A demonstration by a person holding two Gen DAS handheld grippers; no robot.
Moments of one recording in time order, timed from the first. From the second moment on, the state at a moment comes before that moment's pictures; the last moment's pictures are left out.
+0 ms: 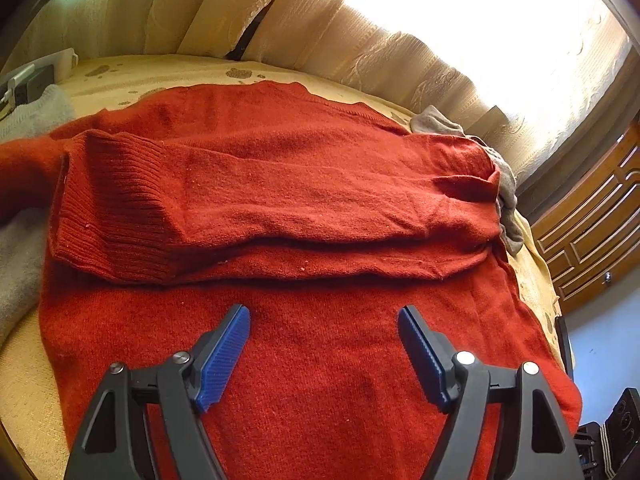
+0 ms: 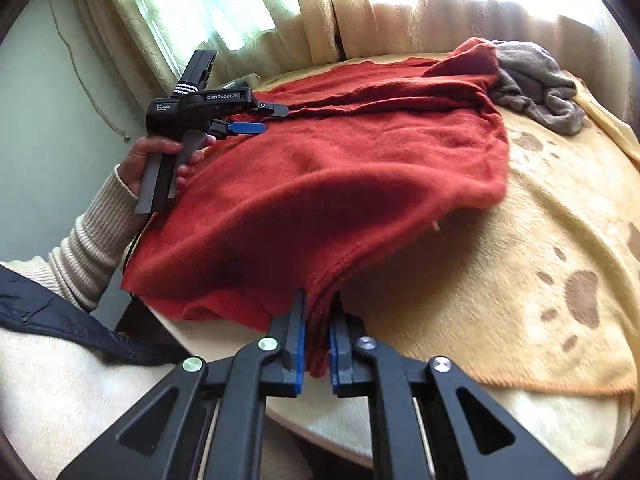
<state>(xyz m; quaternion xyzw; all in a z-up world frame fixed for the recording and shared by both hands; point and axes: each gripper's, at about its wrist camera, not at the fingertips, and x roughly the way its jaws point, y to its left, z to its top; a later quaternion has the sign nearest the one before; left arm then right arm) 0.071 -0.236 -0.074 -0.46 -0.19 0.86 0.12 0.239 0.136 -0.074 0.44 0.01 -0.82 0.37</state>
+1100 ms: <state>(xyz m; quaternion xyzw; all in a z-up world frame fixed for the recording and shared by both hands) 0.213 -0.215 -0.080 -0.42 -0.04 0.89 0.15 0.173 0.091 -0.091 0.43 0.18 -0.82 0.33</state>
